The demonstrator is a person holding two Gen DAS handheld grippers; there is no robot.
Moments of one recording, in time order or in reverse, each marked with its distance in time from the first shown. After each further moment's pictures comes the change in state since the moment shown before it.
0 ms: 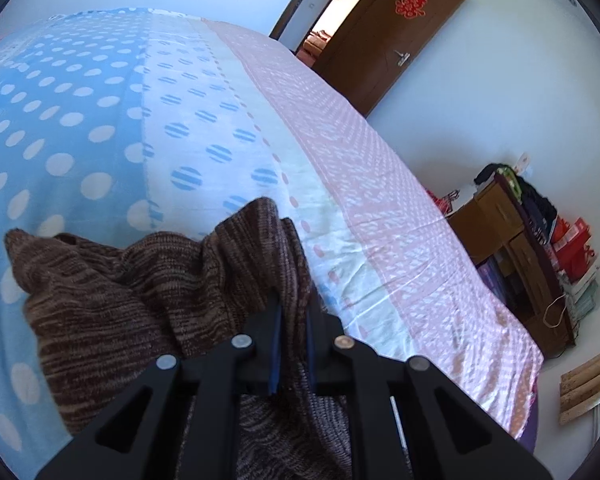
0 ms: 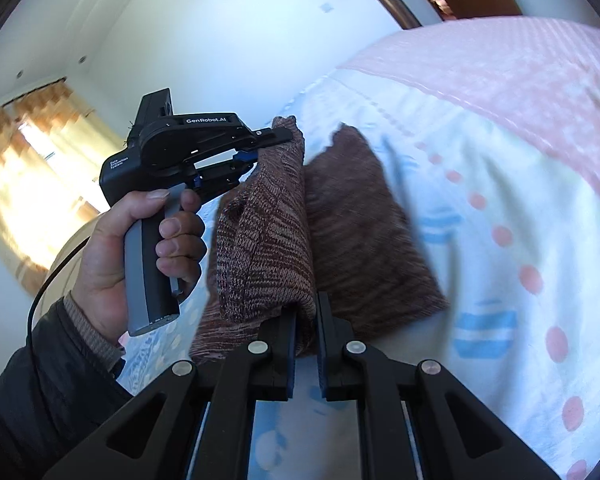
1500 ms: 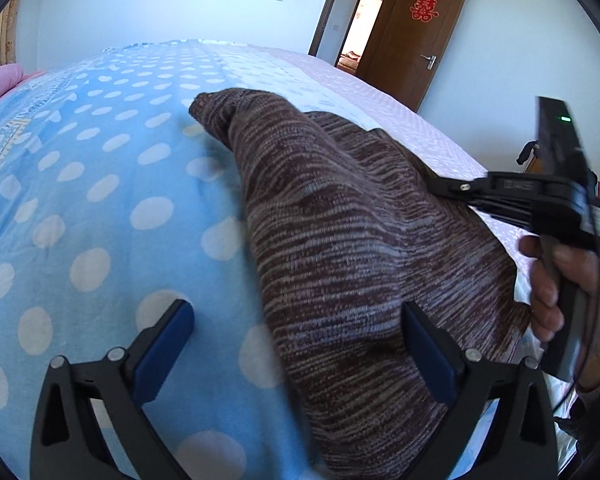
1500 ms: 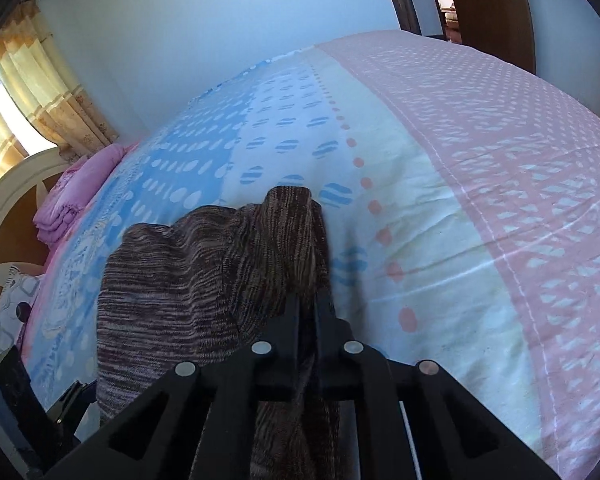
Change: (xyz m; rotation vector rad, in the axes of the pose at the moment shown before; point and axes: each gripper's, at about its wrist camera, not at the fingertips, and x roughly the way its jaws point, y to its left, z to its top) left arm -0.054 0.058 -0.125 0.071 -0.132 0.228; right arm 0.096 0.004 0.133 -0.225 0.132 -0.294
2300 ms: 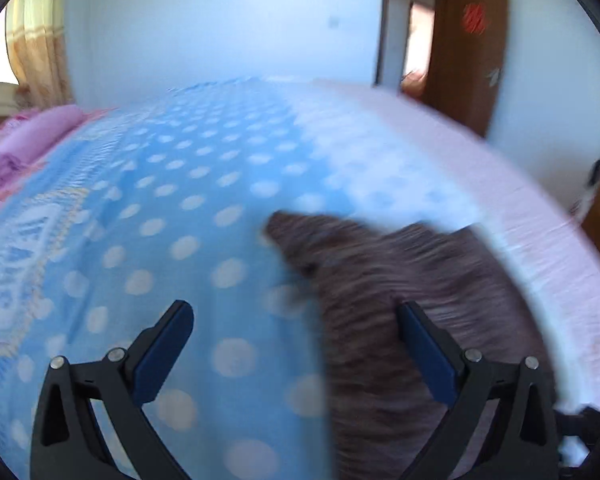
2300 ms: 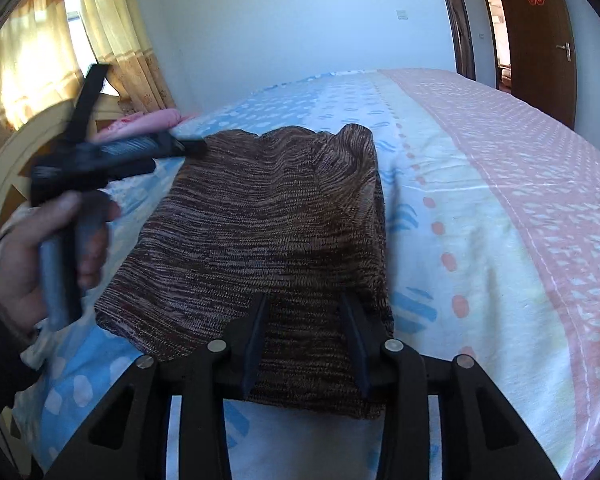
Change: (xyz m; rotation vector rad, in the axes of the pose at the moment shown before) left arm 0.024 0.018 0.077 0.018 -0.052 0.362; right arm -0.050 0.022 -0.112 -0.237 -0.083 0.090
